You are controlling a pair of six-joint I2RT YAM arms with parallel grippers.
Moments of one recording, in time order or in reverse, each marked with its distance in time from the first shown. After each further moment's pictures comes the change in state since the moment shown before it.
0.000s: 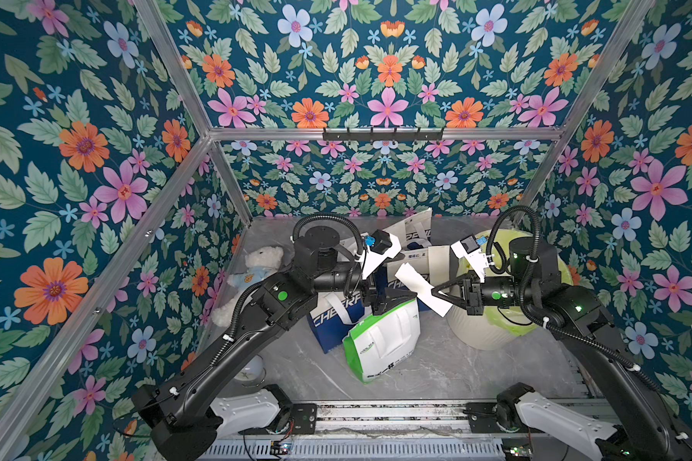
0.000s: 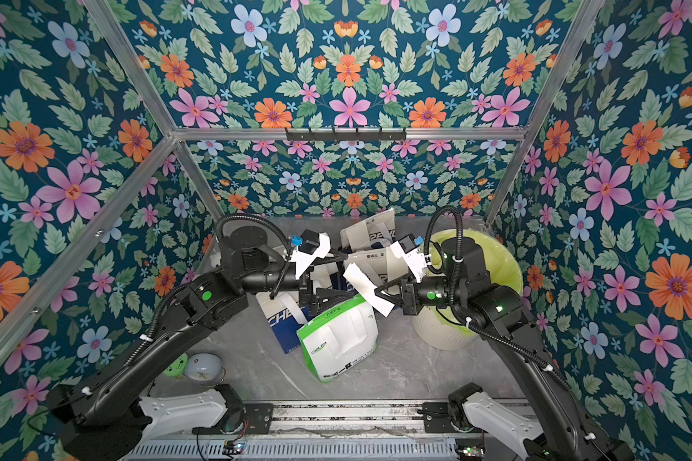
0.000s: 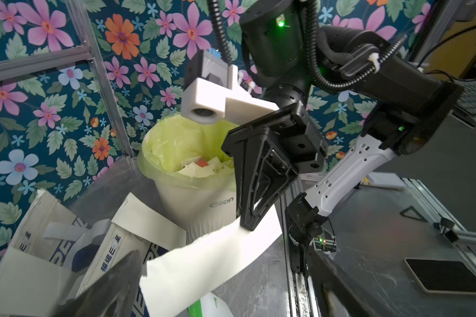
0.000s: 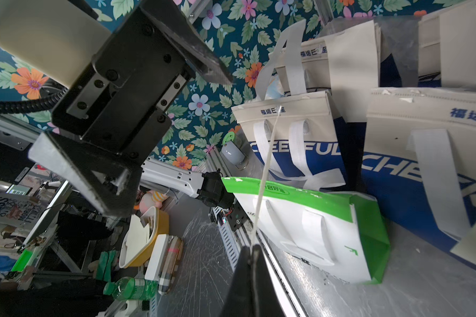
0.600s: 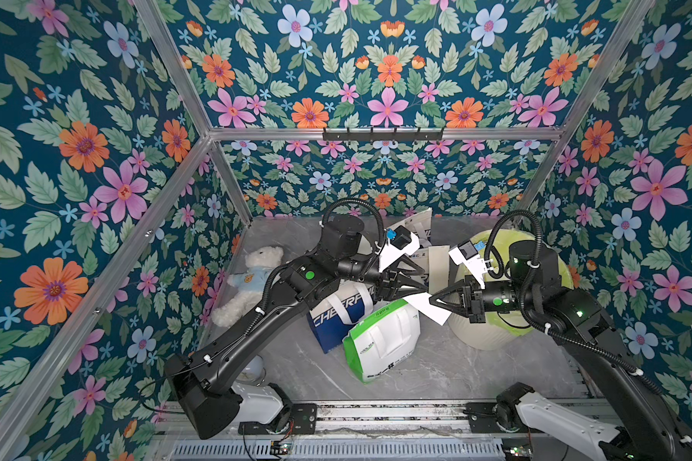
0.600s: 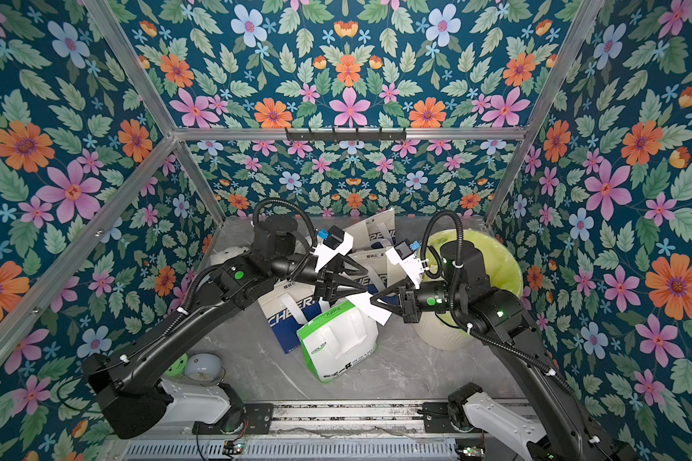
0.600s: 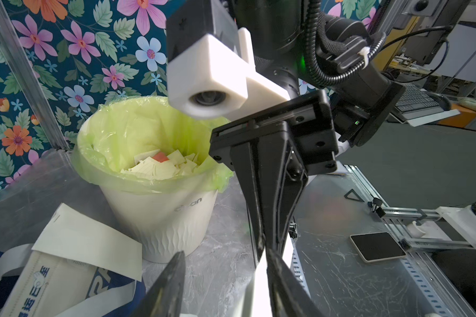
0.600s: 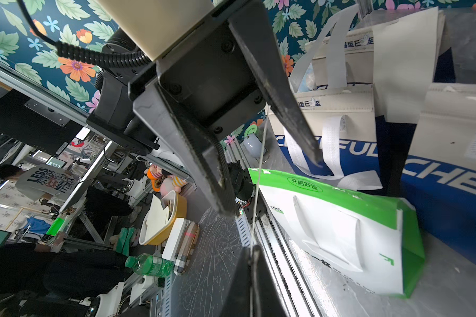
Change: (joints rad) left arm 0.006 0.171 0.076 0.001 0.207 -0.050; right arm 0.035 -0.025 -0.022 0.034 -0.064 0.003
